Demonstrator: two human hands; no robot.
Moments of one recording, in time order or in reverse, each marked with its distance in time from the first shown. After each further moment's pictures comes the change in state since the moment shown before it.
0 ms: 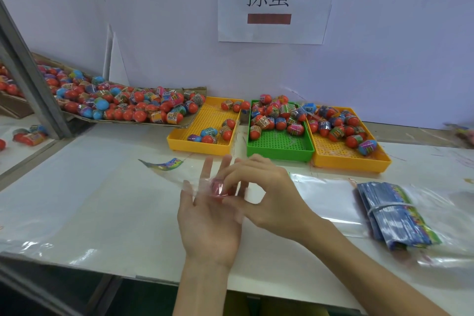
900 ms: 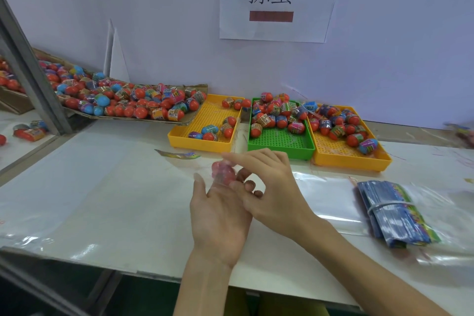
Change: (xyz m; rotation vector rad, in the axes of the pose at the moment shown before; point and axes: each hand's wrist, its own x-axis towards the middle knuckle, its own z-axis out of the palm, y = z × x) left_hand 0.004 -0.008 0.001 0.044 -0.121 -0.114; right_hand -0.003 0.004 0.006 -0.240 0.116 0.073
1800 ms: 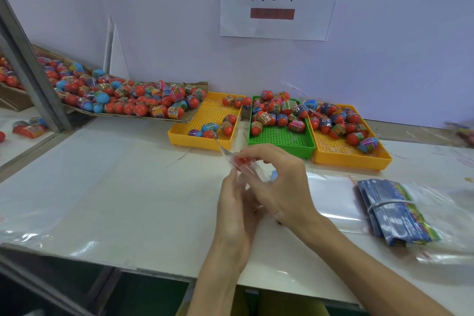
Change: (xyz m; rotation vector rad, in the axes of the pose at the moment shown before) left_hand -0.007 -0.014 0.018 0.439 0.114 -0.045; right_hand 0.002 0.011 -0.002 0.213 0.159 0.076
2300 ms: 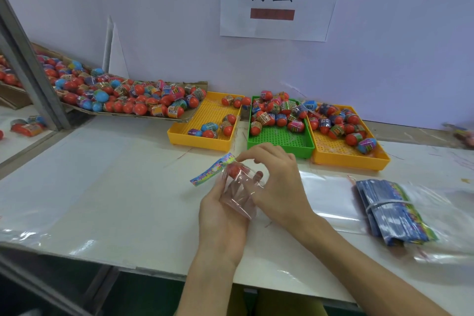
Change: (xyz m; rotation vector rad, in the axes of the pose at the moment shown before) left_hand 0.000 0.010 -0.007 -0.394 0.107 -0.036; right_hand -0.002 -0.002 0.004 -0.298 -0.085 0.096
